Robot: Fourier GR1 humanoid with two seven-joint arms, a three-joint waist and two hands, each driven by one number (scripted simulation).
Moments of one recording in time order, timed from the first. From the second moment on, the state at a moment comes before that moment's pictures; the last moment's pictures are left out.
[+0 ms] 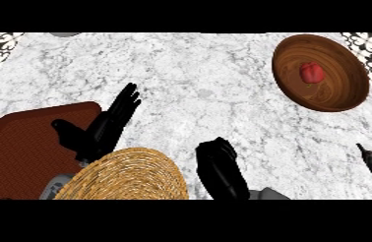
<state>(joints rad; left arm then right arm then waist) -0.14 0.18 -0.23 -1.56 0.30 0.03 0.13 -0.40 -0.36 1.03 -1.58 2.18 0.25 0.21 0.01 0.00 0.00</state>
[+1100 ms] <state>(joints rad) -0.12 0.16 -0.21 -1.57 0.28 0.01 0.14 -0.55 -0.14 0.55 -1.28 1.73 -0.10 -0.04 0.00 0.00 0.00</state>
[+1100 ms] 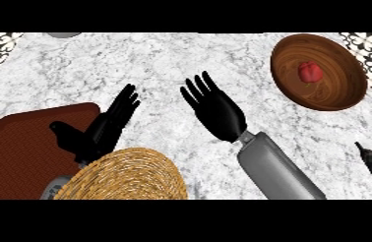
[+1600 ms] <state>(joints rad) -0.10 0.17 -0.18 -1.57 0.29 0.01 0.14 -0.22 -0.30 0.58 -1.86 1.35 0.05 -0.33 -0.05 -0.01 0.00</state>
